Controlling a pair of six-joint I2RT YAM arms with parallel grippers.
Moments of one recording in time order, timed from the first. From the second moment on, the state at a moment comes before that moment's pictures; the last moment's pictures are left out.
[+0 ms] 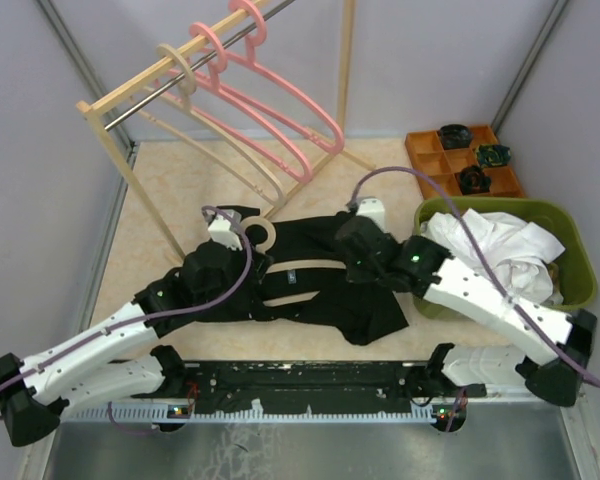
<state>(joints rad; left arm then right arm) -0.92 0.87 0.71 -0.23 -0.34 -0.64 1.01 1.20 1.17 -0.93 0.45 0.68</state>
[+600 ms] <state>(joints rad) -0.93 0.76 0.63 -0.24 -0.30 -0.62 0.54 1.03 0.81 -0.66 -0.08 0.58</state>
